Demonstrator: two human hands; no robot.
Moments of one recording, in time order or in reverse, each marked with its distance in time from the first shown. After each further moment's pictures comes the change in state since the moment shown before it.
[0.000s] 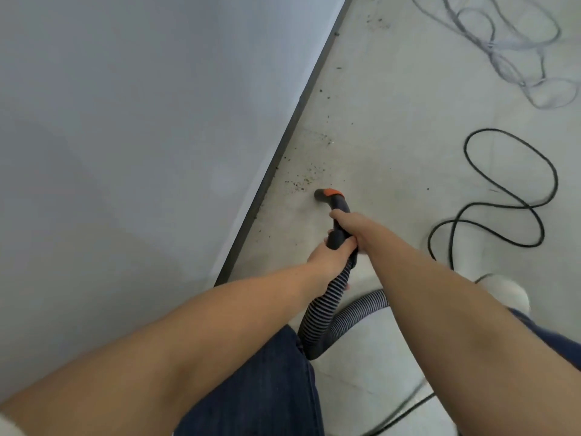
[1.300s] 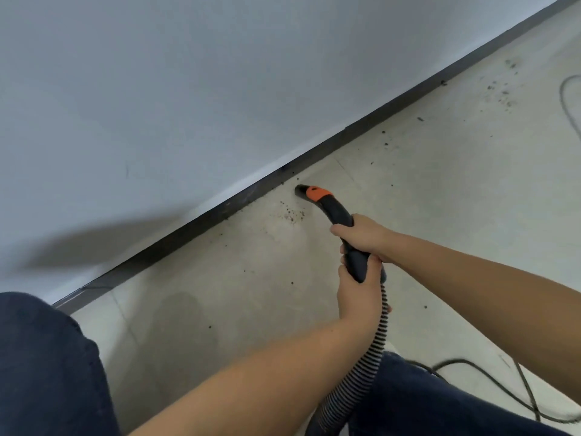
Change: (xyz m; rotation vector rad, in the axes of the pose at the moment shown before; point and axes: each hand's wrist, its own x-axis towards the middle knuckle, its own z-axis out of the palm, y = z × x) left_hand 0.135 0.119 0.146 -0.893 0.468 0.158; right_hand 0.123 -0.135 -0.087 -0.918 -0.355 -0.368
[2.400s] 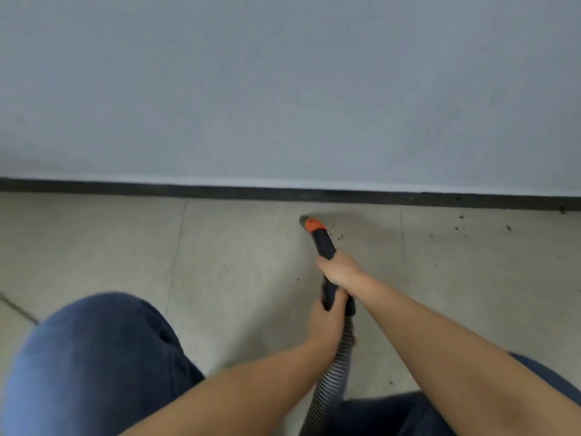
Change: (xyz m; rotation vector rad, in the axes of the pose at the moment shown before) left_hand -0.026 0.000 0.020 -0.447 0.396 0.030; right_hand -0.012 -0.024 0.034 -0.521 -0.245 -0.164
